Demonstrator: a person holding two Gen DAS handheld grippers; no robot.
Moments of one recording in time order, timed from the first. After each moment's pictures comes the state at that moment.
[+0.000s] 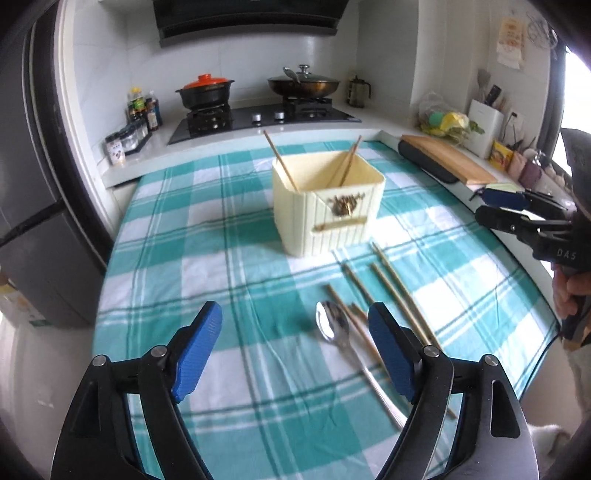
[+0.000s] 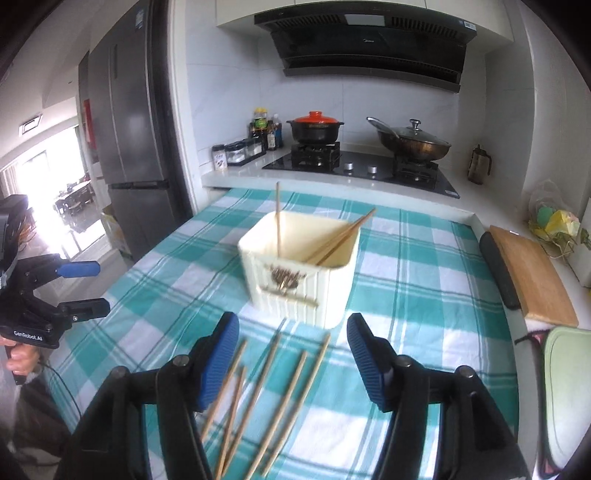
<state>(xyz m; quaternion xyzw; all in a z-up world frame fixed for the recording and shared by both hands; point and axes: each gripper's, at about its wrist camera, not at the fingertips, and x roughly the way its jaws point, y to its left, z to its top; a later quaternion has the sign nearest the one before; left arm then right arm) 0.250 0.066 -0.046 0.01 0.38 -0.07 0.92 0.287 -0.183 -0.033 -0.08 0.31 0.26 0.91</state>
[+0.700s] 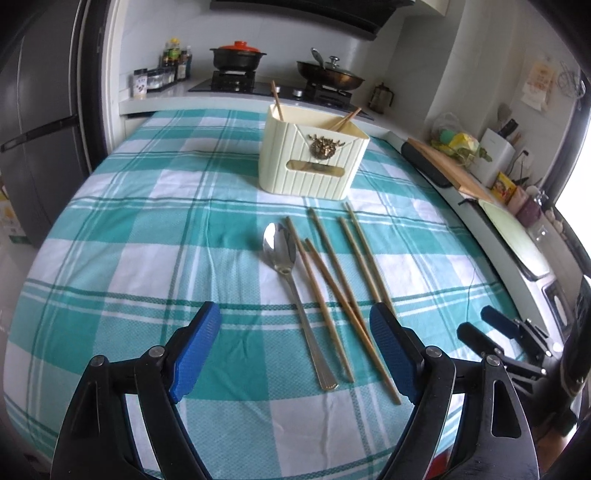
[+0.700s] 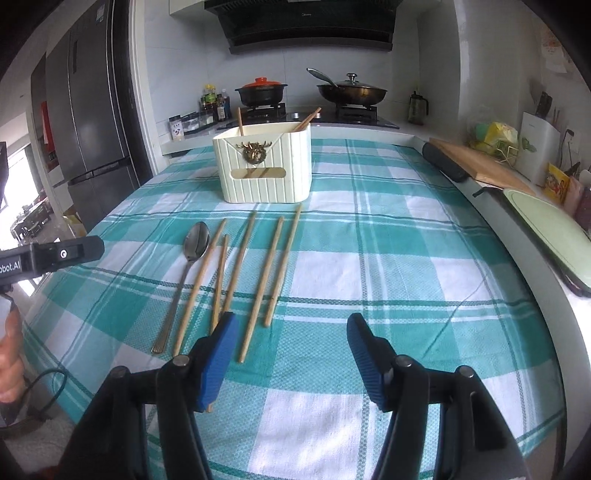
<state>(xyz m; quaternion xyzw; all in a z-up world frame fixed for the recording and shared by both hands) 0.188 0.026 -0.108 -0.11 0.38 -0.04 0.92 0.180 -0.222 -0.131 -0.03 0.33 0.14 0.93</state>
